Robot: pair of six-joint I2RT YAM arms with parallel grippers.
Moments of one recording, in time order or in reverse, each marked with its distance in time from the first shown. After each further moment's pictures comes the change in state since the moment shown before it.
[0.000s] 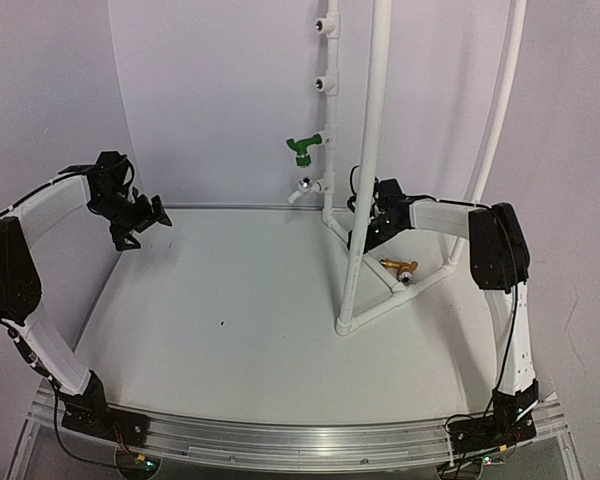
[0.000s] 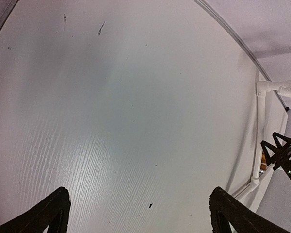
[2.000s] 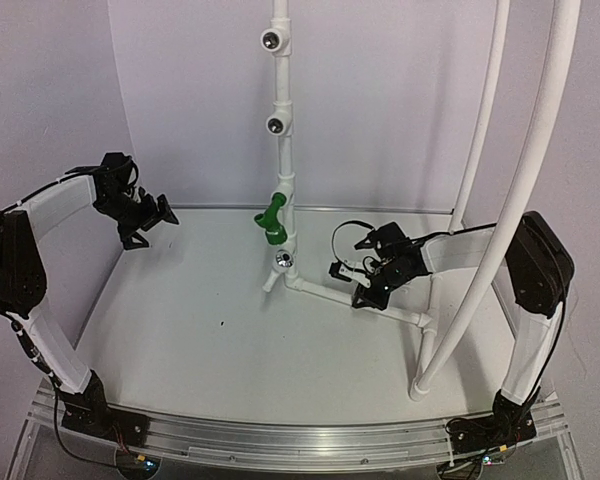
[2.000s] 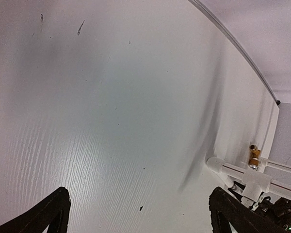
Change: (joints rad) left arm 0.000 0.055 0.020 0.048 0.072 0.001; right arm 0.185 -0.373 -0.652 0.103 -0.120 -0.427
